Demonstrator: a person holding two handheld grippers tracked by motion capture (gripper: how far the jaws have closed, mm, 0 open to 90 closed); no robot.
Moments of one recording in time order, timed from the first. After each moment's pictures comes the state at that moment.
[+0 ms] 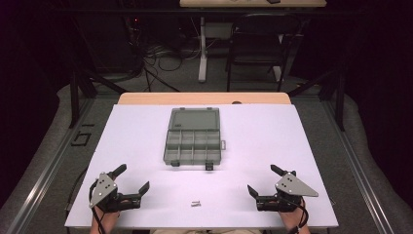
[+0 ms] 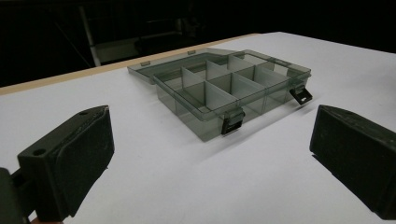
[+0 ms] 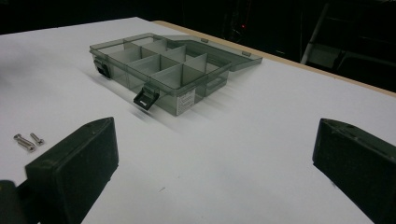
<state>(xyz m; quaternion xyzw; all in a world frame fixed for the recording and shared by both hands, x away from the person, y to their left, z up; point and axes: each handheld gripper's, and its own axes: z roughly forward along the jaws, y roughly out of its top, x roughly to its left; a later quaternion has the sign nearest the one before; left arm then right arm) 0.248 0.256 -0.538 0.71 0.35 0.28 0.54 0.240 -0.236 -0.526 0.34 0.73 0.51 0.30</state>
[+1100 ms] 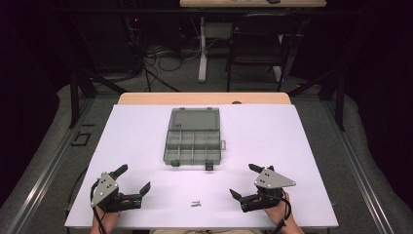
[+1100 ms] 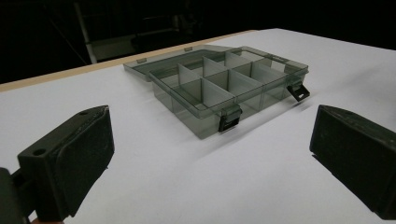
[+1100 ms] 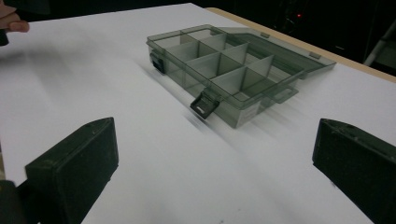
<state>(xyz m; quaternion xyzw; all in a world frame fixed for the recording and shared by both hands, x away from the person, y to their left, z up) 0.249 0.255 -0.539 0.72 0.35 0.28 0.53 0.257 -0.192 -0.521 0.28 0.78 0.51 0.23</state>
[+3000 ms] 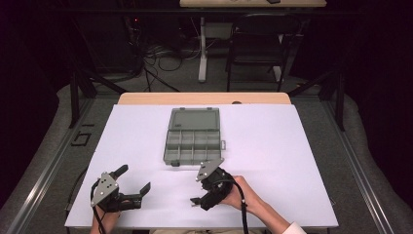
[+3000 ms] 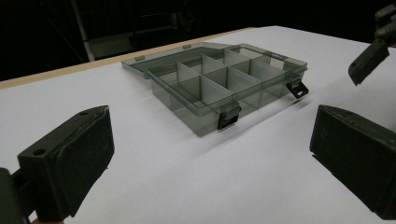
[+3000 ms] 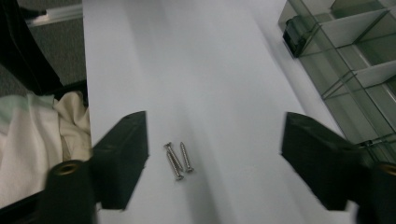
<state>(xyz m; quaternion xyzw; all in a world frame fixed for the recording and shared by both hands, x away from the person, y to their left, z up) 0.250 0.255 -0.540 0.72 0.35 0.27 0.53 0.292 -0.067 -0.503 0.15 0.92 0.36 0.05</state>
